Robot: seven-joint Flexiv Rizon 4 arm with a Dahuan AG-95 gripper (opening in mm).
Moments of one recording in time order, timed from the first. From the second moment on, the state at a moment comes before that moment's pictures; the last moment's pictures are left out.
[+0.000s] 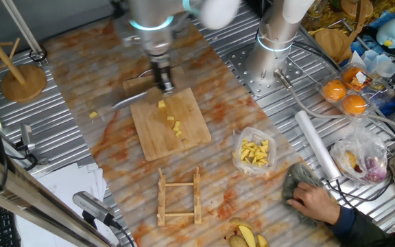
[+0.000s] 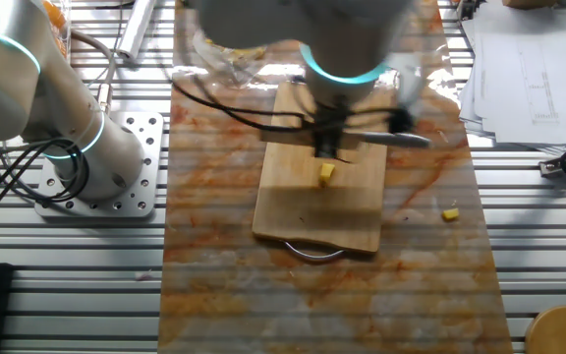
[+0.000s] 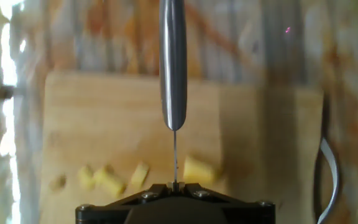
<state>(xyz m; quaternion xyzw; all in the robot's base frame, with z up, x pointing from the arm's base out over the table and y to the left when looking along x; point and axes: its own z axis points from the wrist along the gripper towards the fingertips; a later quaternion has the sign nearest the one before) 0.408 0.004 0.102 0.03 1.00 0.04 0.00</state>
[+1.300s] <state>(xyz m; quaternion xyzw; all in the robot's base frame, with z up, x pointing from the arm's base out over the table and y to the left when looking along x) 0.431 -0.012 0.085 0.03 1.00 0.02 0.01</state>
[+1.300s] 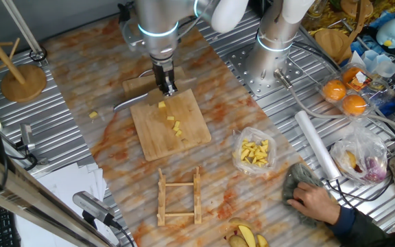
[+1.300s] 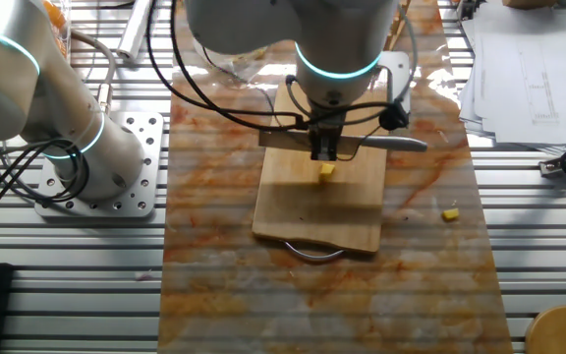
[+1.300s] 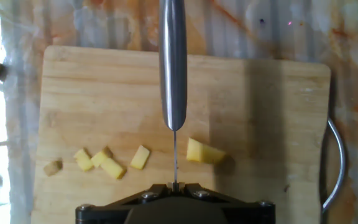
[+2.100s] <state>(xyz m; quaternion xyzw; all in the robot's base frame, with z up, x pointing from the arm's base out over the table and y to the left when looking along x) 0.441 -0.016 0.065 0.03 1.00 0.00 0.01</state>
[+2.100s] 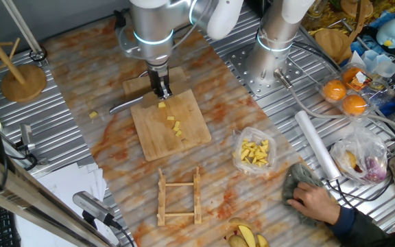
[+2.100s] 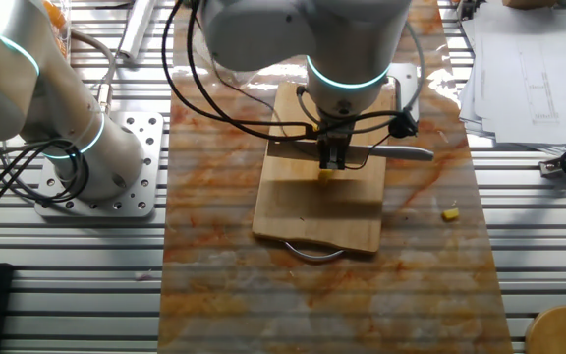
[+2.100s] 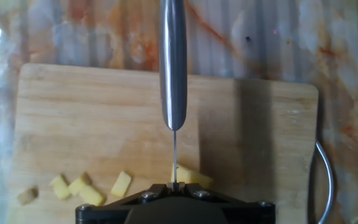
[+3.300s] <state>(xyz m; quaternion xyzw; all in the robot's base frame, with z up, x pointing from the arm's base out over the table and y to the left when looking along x) 0.444 -0.017 0.060 0.02 1.00 0.00 0.01</state>
